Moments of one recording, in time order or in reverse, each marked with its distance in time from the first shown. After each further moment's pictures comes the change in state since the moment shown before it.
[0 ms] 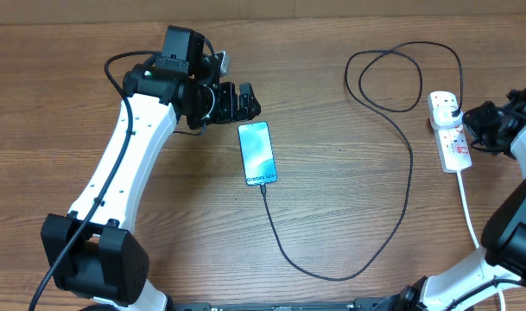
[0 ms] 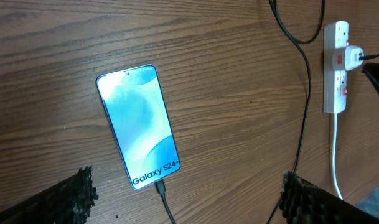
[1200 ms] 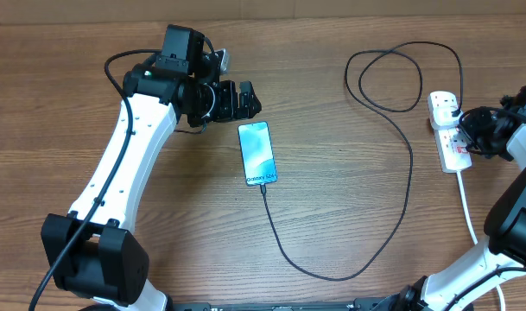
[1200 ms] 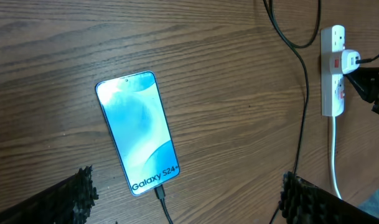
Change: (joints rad) left arm 0.000 0.000 0.000 0.021 0.000 0.000; right arm -0.005 0.083 0.006 0.031 -0.020 -0.001
